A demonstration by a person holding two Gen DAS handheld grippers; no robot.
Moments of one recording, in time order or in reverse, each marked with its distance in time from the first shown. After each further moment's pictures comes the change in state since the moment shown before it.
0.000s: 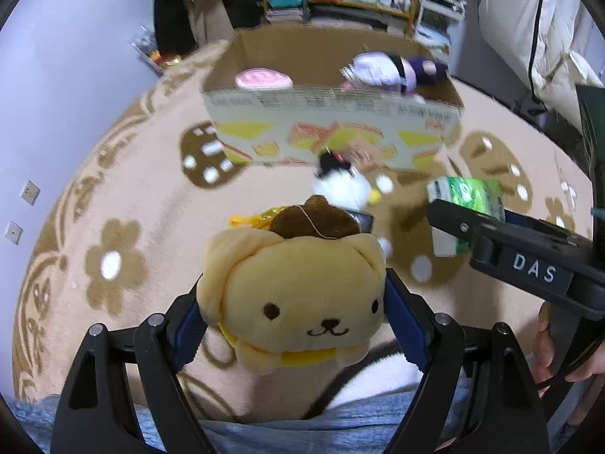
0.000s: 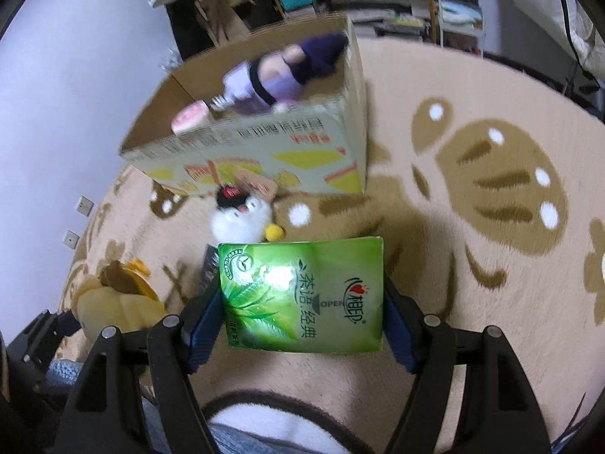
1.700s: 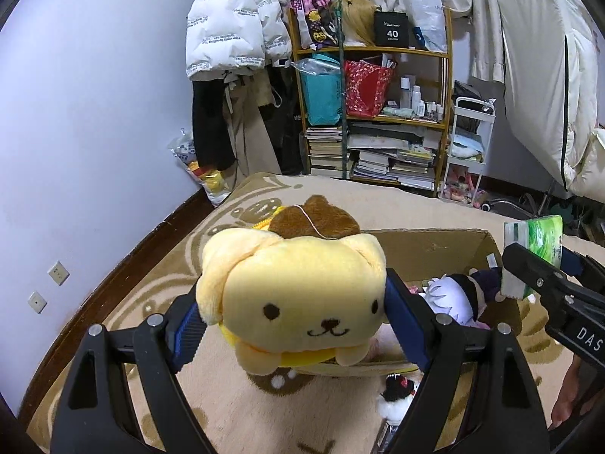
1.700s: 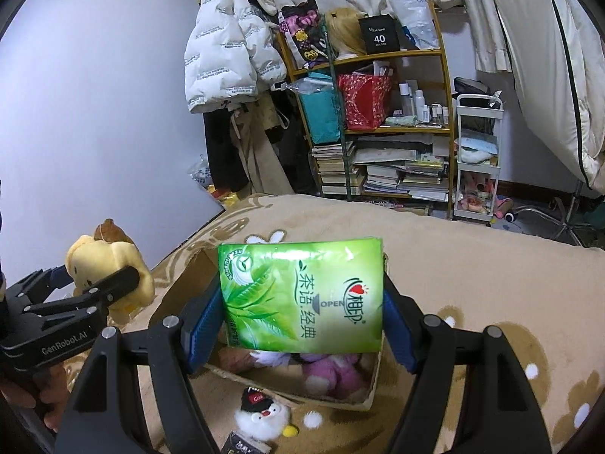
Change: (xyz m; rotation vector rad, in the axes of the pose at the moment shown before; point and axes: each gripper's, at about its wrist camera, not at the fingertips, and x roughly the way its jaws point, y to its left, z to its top) left arm -0.009 0.042 0.142 -0.012 -0.397 0.114; right arm -0.031 0.026 0.112 -0.123 -0.446 0.024
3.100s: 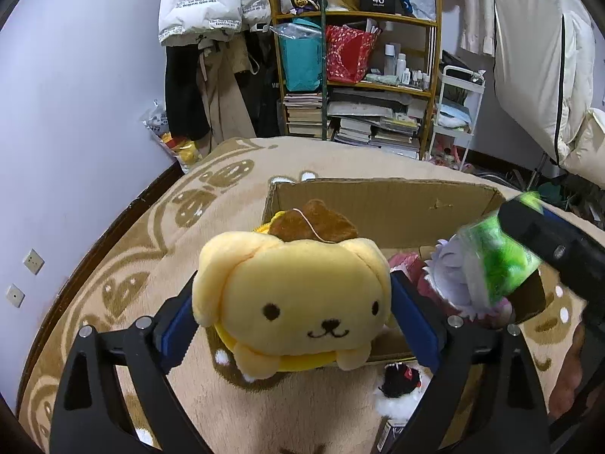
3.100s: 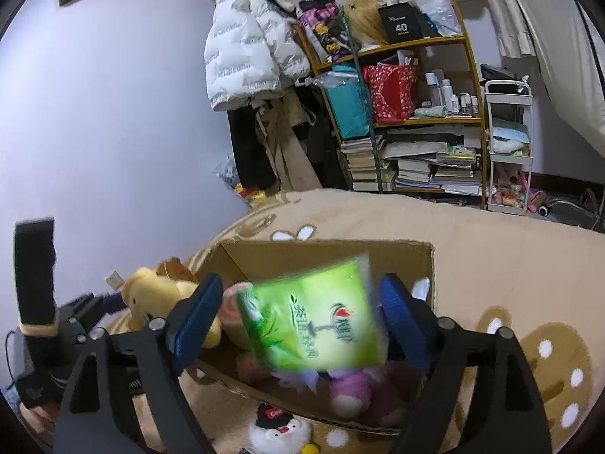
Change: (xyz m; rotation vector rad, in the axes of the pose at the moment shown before) left arm 0.056 -0.008 -0.029 0.017 0.108 -0.076; right arm 0.033 -0.002 -0.013 0.030 -0.014 0.136
